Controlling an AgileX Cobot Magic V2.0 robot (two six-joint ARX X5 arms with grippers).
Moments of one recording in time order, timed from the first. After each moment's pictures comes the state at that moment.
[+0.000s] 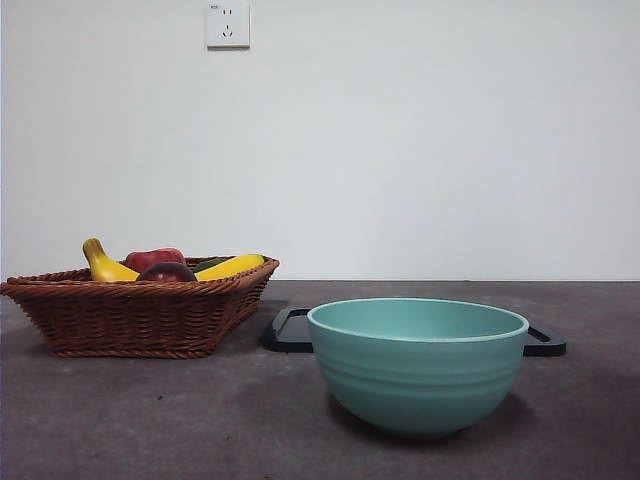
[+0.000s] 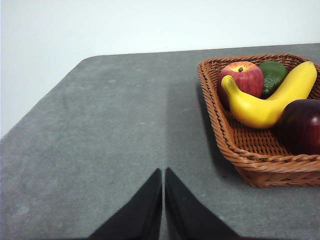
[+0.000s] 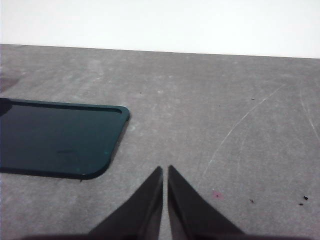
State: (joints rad) left arm 0.06 0.00 0.03 -0.18 0.02 0.08; right arm -0.07 0.01 0.02 -0.16 -0.15 0.01
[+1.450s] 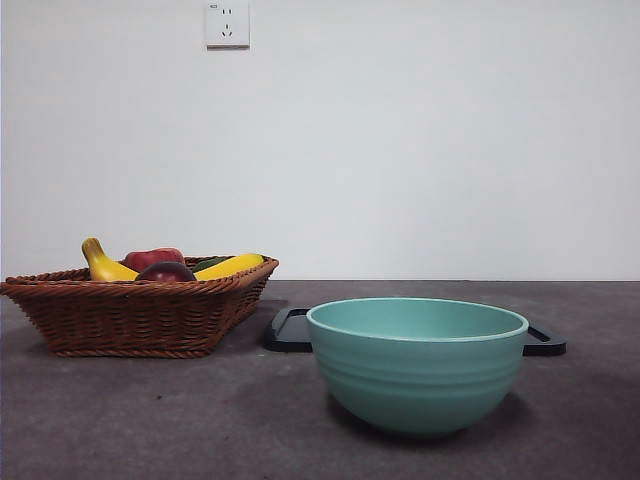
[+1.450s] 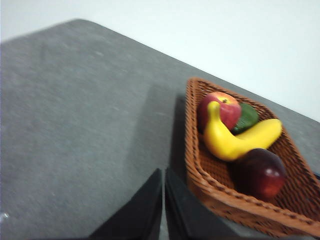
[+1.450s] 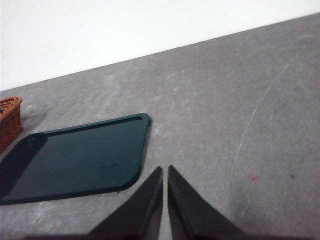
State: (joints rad) left arm 0.06 0.00 0.05 -0.21 0.07 -0.40; right arm -0.07 0.01 0.02 -0.17 -0.19 0.30
